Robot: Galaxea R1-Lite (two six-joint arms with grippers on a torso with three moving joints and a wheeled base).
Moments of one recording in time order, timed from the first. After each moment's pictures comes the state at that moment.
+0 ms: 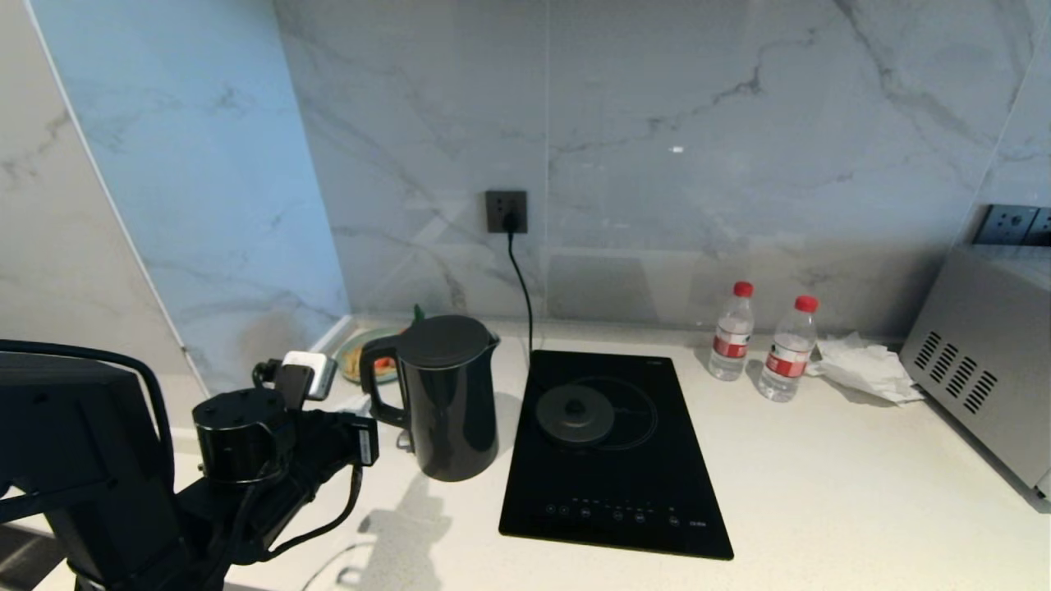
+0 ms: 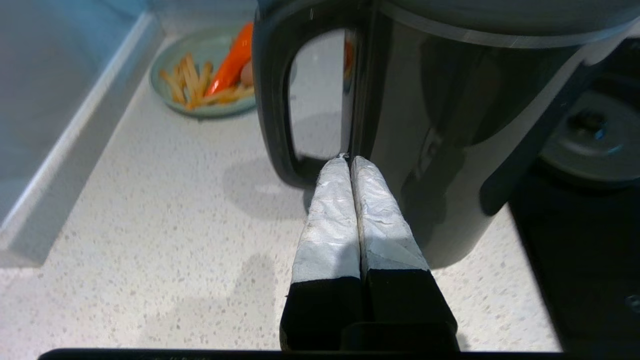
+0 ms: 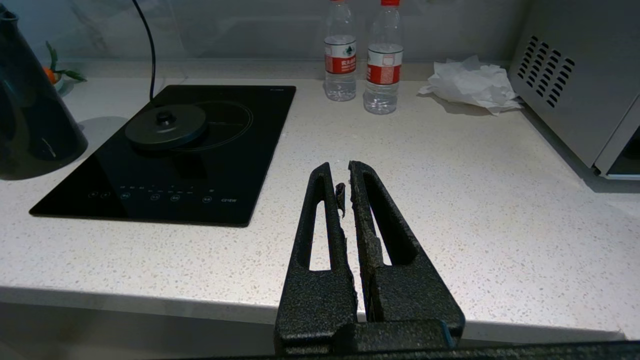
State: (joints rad) left arm -0.31 2.05 -0.32 -1.51 0.19 -0.02; right arm 0.00 0.00 0.00 0.00 0.00 -0.01
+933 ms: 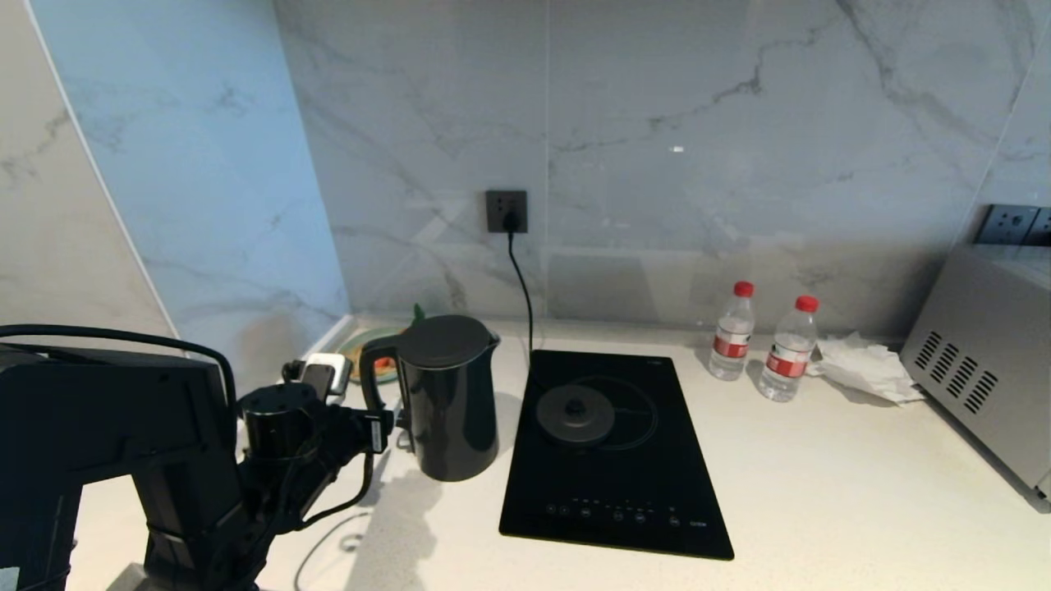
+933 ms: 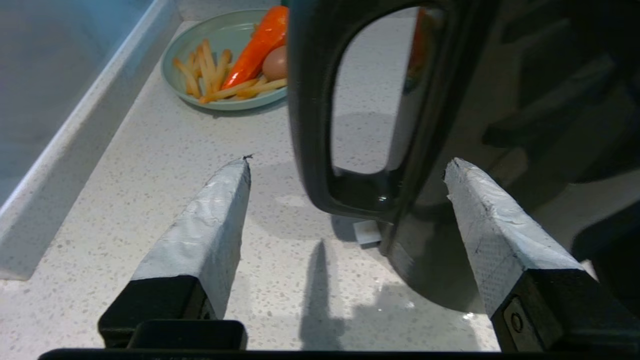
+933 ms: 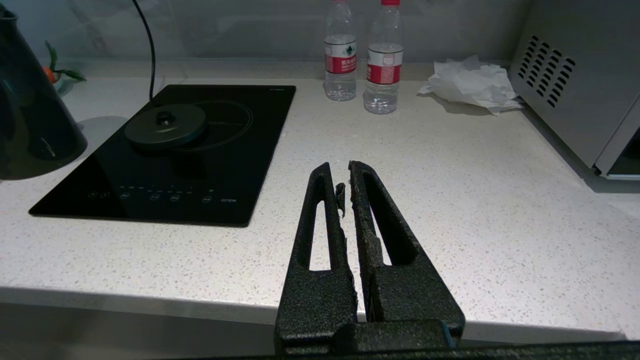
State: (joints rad) left arm -0.26 2.23 -0.47 -1.52 0.19 -0.02; right arm 0.00 0.00 0.00 0.00 0.00 -0.01
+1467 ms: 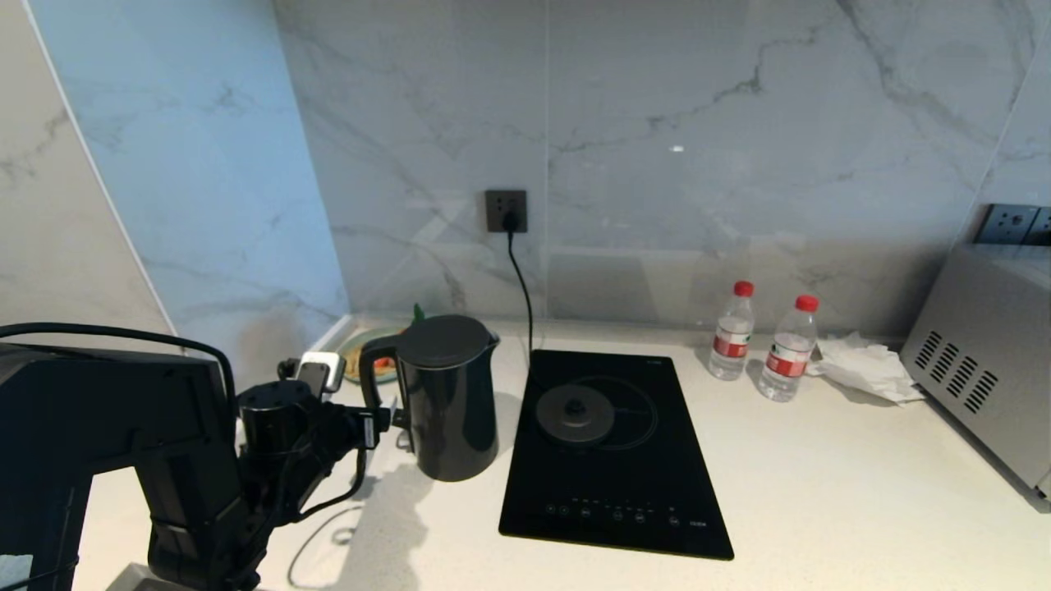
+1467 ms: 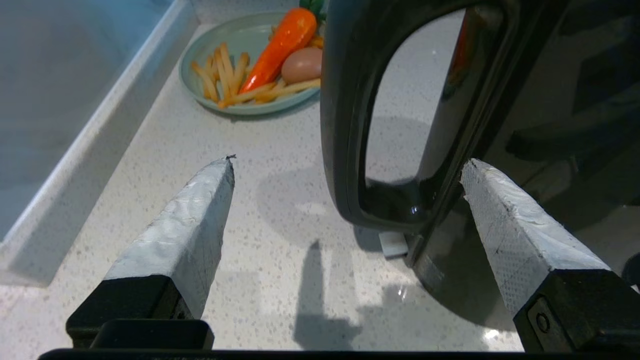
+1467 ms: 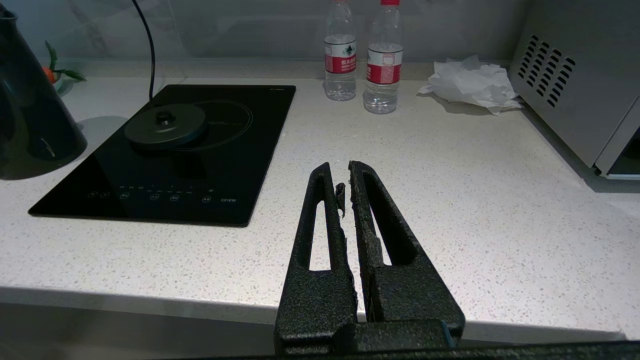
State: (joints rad) left arm -0.21 2.25 -0.51 -1.52 0.19 0.01; right arm 0.00 0.00 0.00 0.00 0.00 -0.01
